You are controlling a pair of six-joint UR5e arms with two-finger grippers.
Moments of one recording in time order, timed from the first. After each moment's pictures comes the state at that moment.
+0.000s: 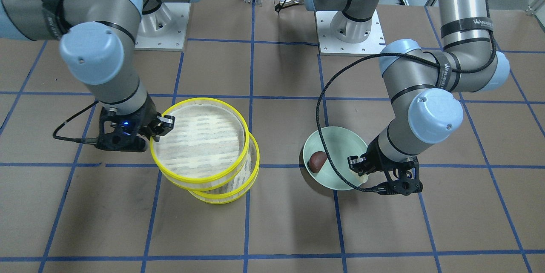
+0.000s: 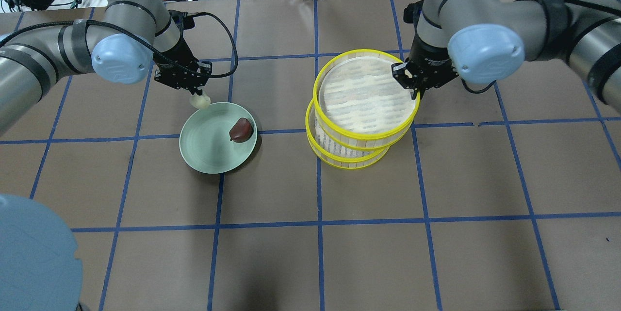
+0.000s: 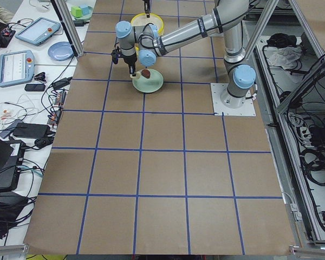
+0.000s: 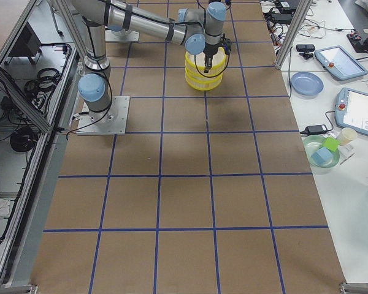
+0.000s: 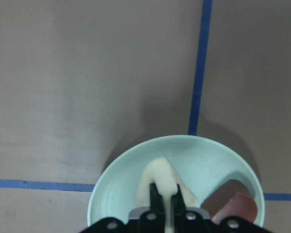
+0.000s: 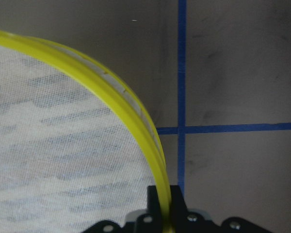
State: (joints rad) left arm -1.50 -1.95 -1.60 -1.21 1.54 -0.01; right arm 1.56 -1.35 1.67 -1.83 -1.56 0.03
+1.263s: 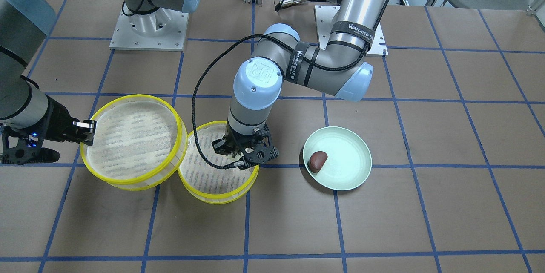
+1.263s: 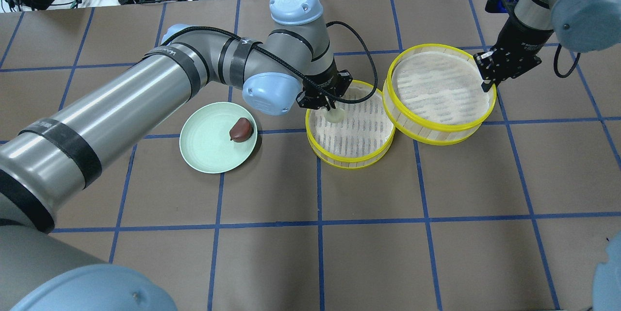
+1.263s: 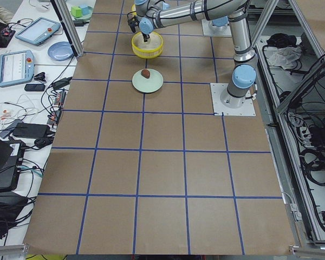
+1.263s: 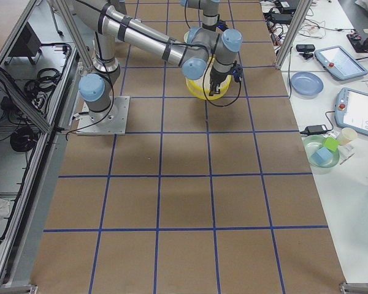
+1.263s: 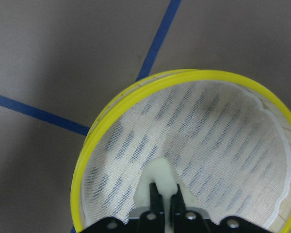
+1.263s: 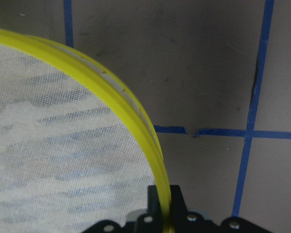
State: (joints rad) left arm -1.95 -2.07 -1.53 -1.05 1.41 -0.81; right arm 1.31 -1.32 1.64 -1.76 -1.54 -0.30
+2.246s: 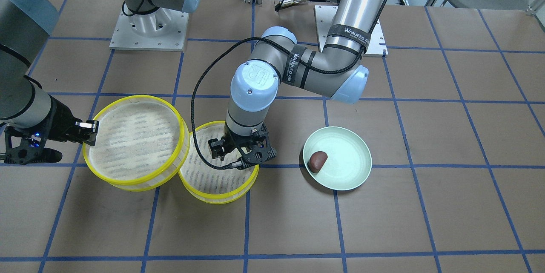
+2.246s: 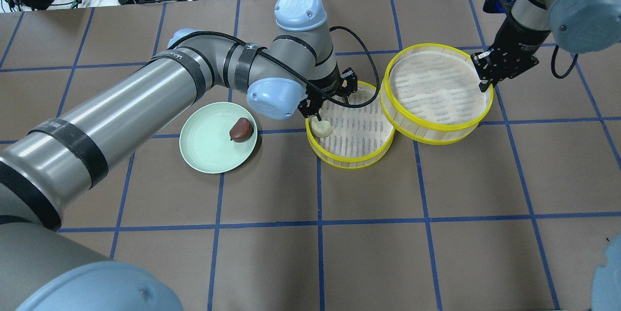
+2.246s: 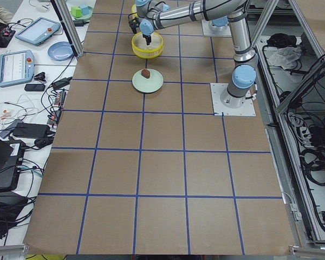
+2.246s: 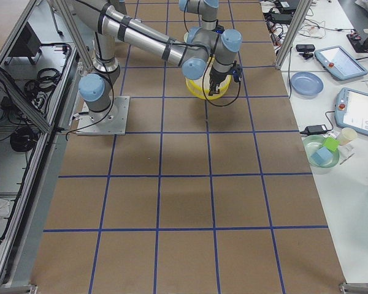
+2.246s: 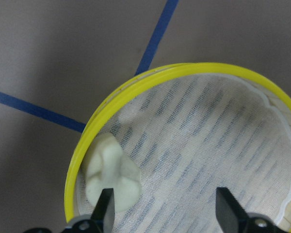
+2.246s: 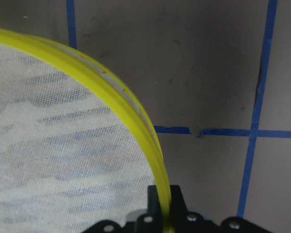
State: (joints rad) left arm -1.95 -2.08 -1.54 -1.04 1.41 -0.81; right arm 1.32 -1.32 1.64 -1.77 -1.54 -0.28
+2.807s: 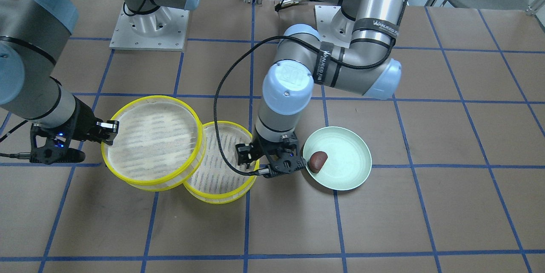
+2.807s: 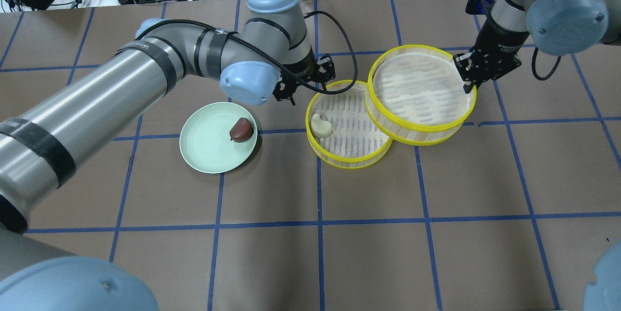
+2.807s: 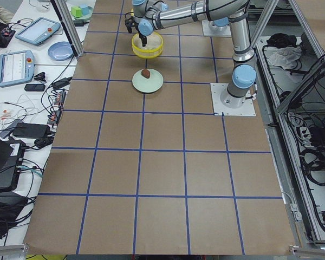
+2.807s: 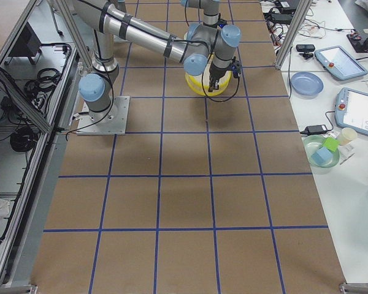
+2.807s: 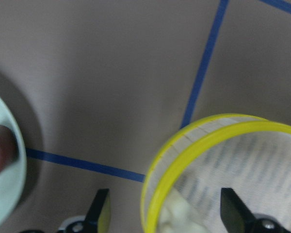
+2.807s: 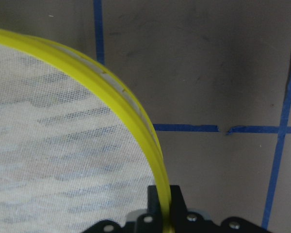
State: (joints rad) left arm -1.83 -2.02 -1.55 -1.09 1.47 -0.54; right arm 1.41 -1.32 1.64 -1.77 -1.54 -0.17
